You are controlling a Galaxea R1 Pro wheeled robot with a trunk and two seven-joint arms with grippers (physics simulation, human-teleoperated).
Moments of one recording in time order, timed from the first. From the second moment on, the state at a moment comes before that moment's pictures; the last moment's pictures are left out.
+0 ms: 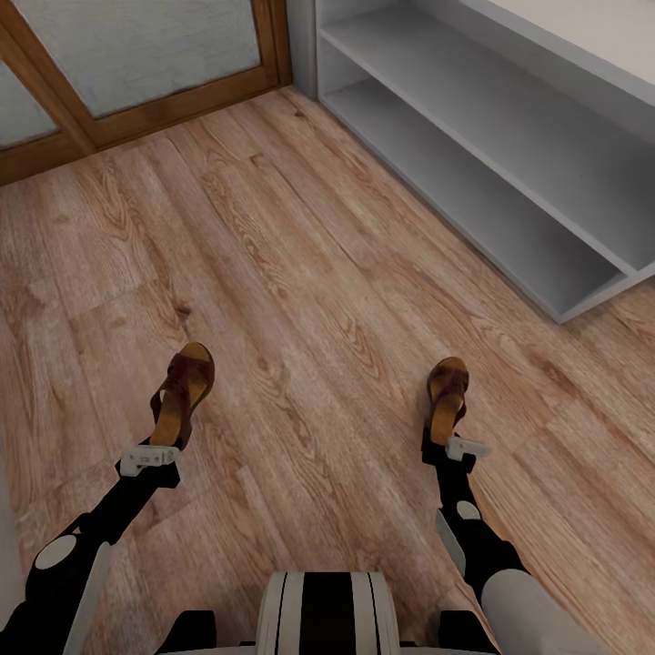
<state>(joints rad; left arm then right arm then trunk) -0.23 0.07 0.28 -1.49 0.04 0.13 -0.39 -0.65 0.05 -0.12 -0.55 0.03 -0.45 -0.16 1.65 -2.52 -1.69</state>
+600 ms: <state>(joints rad) -0.23 0.07 0.28 -1.49 0.04 0.14 -0.39 -0.46 0.07 -0.11 -1.04 0.03 -0.14 -0.16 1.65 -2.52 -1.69</state>
